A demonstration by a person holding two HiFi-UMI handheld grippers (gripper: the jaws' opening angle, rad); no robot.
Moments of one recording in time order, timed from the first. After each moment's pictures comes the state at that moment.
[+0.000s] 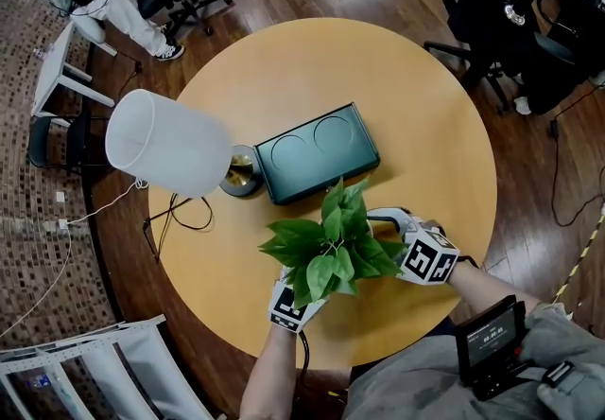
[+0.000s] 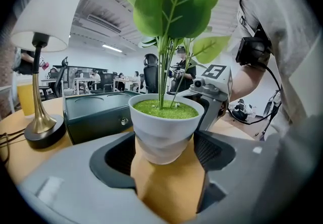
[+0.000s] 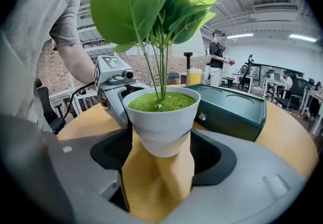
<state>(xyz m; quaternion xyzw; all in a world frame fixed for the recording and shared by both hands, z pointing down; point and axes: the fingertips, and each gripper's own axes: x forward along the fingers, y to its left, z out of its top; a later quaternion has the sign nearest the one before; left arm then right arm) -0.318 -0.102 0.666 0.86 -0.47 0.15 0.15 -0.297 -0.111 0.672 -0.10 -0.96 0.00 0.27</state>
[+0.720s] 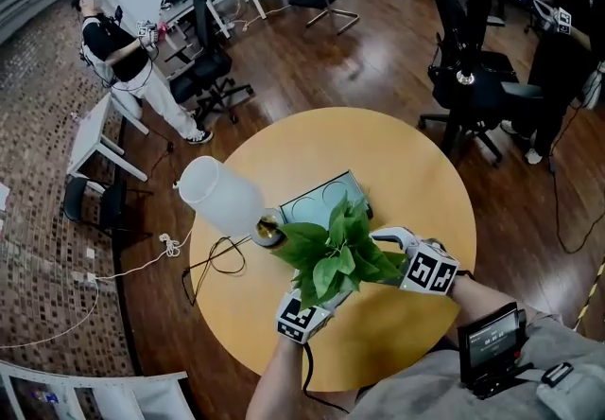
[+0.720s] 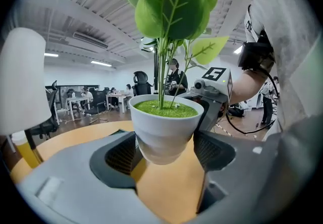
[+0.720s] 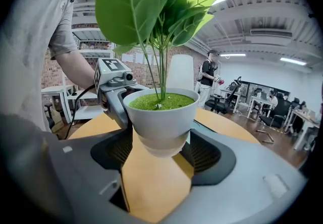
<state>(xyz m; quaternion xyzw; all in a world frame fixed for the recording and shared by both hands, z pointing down) -0.283 -0.111 0.539 0.88 -0.45 0.15 0.07 -0.261 -0.119 0.548 -0.04 -0.97 -0.06 0.23</state>
